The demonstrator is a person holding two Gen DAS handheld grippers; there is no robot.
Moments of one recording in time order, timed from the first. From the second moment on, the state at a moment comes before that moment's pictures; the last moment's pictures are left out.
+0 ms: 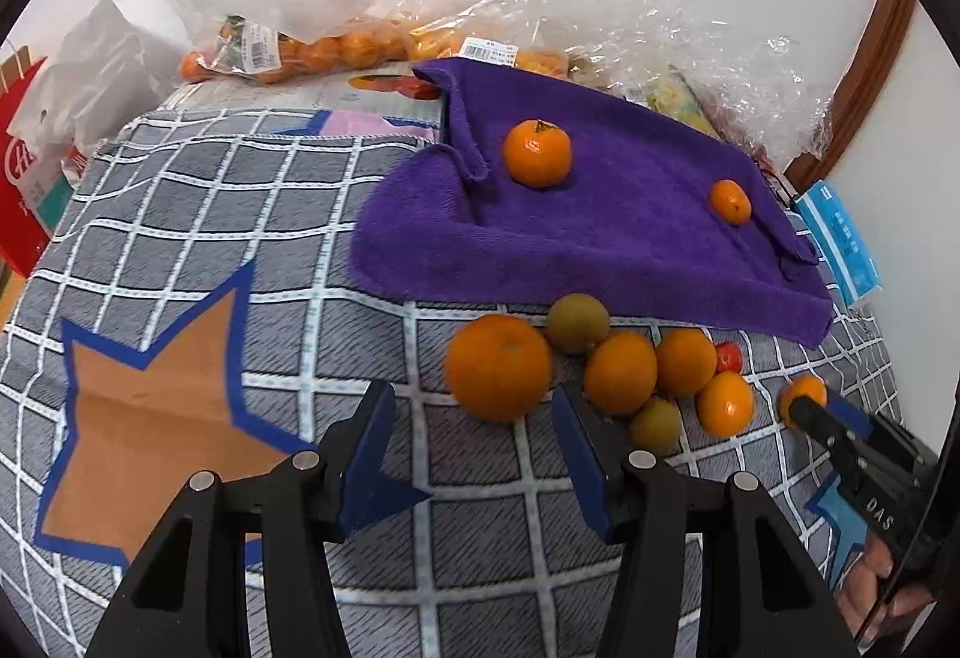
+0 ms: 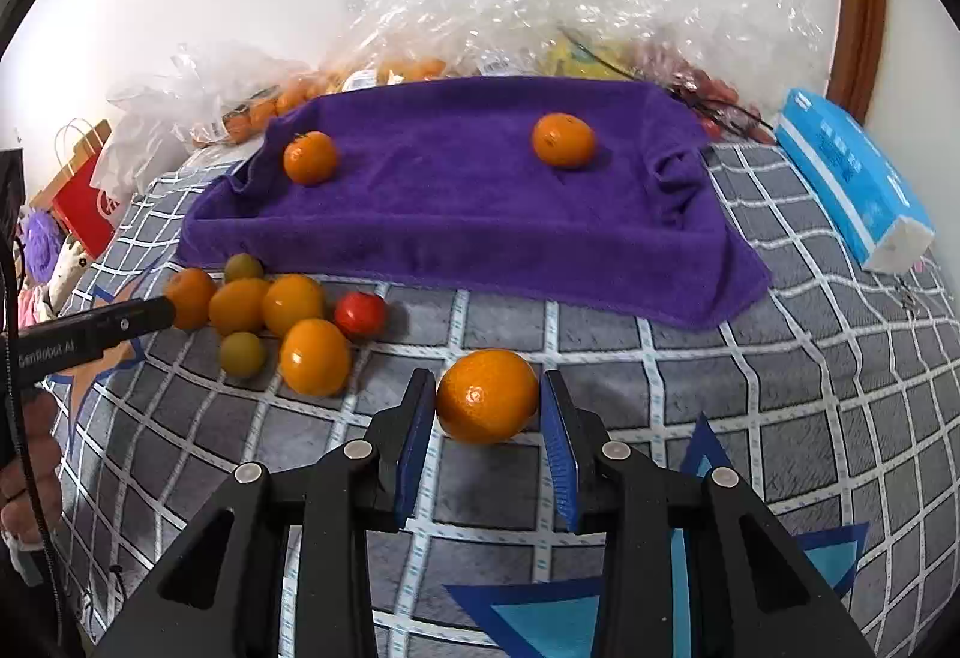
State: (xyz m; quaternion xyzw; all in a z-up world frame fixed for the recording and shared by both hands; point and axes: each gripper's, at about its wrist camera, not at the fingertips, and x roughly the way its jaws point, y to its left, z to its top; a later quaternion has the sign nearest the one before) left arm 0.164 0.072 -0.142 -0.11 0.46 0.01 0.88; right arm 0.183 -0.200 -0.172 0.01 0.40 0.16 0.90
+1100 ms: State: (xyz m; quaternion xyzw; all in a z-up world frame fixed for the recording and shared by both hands) left arm 0.156 0.068 -0.152 -0.14 0.37 -0.01 0.92; right arm 0.194 -0.218 -0.182 0.06 0.38 0.14 0.91
